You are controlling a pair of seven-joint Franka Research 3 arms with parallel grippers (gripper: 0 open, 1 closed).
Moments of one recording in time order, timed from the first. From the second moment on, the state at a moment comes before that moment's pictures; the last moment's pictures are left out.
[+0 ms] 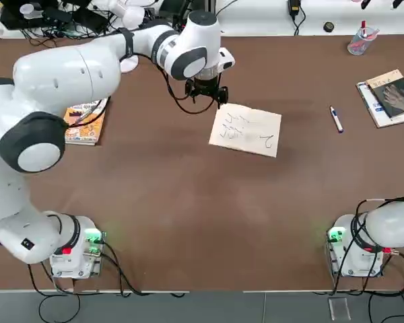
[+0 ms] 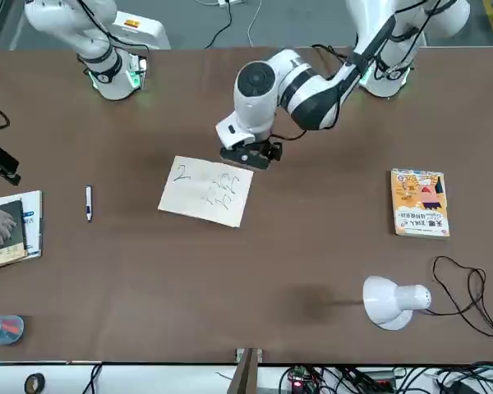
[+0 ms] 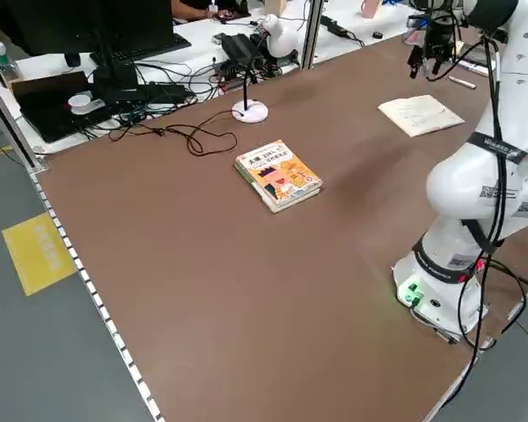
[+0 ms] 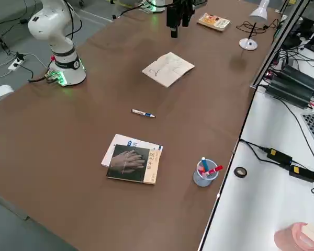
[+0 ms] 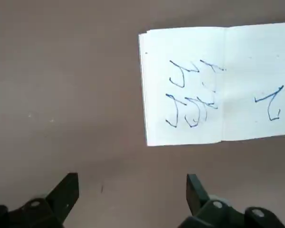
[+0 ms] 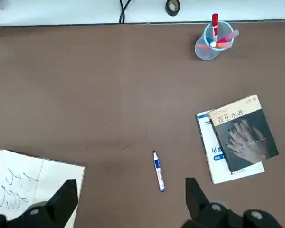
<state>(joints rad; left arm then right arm) -0.65 0.45 -0.23 -1.59 0.05 2.02 -0.57 0.19 0.06 -0.15 -1.51 -0.02 1.73 0.07</state>
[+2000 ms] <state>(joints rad) -0.66 0.69 -0.22 -1.60 0.20 2.35 -0.64 0.19 0.06 -0.15 -1.52 -0.02 1.73 0.07</state>
